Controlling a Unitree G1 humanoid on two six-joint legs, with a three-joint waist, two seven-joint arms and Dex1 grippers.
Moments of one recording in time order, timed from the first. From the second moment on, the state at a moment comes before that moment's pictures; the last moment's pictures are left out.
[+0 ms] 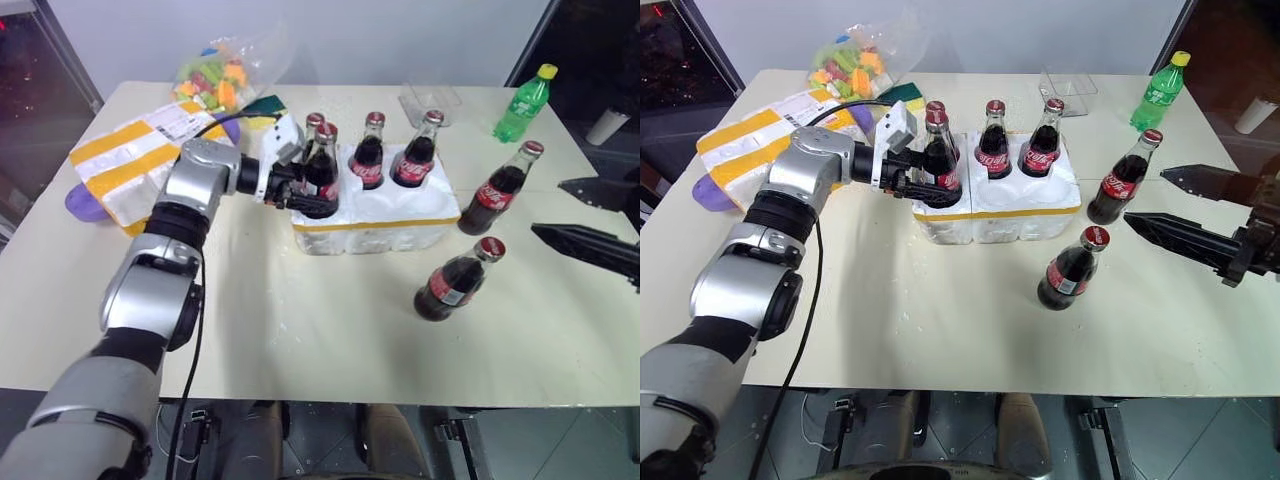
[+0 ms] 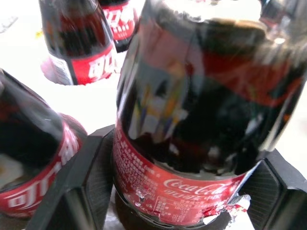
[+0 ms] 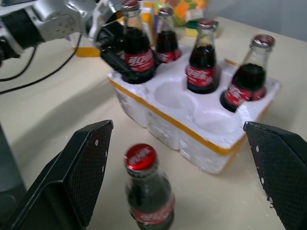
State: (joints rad) left arm -1.21 0.37 -0.20 0.90 -0.14 0.20 -1.34; right arm -0.05 -1.12 -0.92 -0.48 1.10 1.09 0.85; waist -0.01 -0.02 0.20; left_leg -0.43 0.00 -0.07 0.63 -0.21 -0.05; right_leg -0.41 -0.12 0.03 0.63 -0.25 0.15
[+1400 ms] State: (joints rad) left arm -0.72 0.71 -0.03 -0.29 -0.69 0.88 -1.26; right arm 0.22 -0.67 -0.47 -0.62 0.83 0.76 0.64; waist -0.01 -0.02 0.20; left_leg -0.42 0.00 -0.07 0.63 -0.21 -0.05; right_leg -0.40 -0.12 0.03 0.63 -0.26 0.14
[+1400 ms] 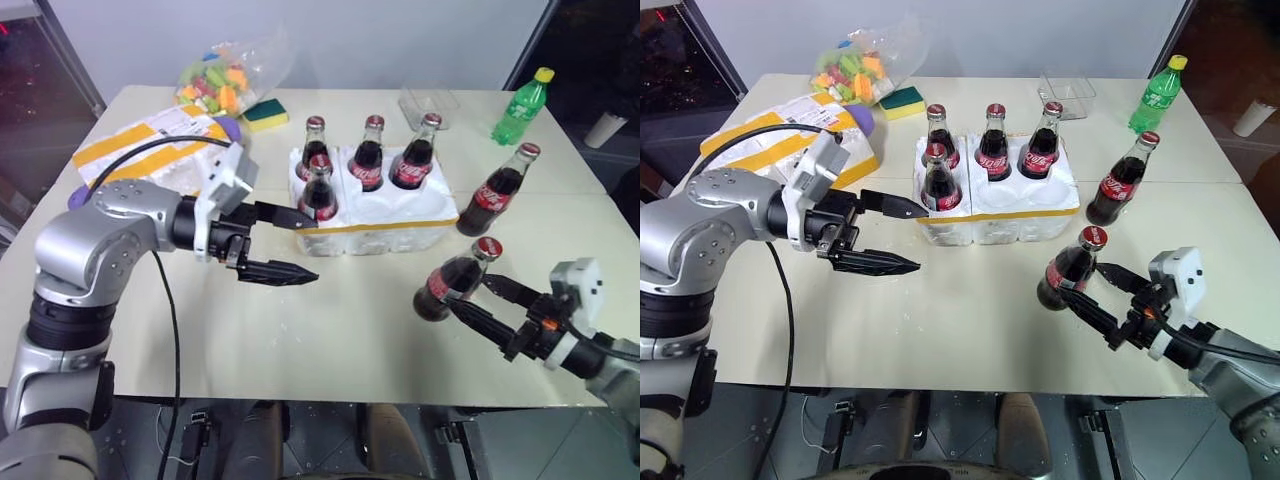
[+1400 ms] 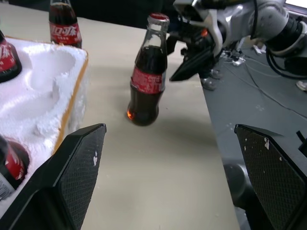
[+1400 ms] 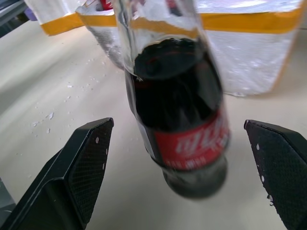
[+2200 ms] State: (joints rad) left arm -0.69 0.75 0.00 -0.24 -0.69 0.84 -1.18; right arm -0.58 -0.78 -0.23 -0.35 0.98 0.80 0.57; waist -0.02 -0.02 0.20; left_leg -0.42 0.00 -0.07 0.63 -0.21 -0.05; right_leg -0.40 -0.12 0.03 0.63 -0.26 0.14
